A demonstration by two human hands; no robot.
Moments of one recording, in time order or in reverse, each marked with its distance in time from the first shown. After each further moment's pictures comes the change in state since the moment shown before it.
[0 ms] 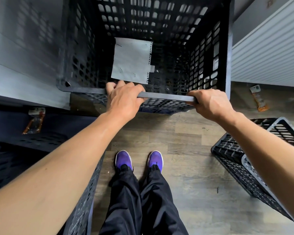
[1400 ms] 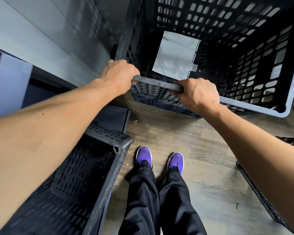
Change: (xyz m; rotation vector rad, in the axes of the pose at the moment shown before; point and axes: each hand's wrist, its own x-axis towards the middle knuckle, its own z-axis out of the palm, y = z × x) left_hand -0.005 -0.142 -0.054 0.187 -0.158 -0.077; right_hand 0.075 -0.163 0.010 0.073 0.042 -0.041
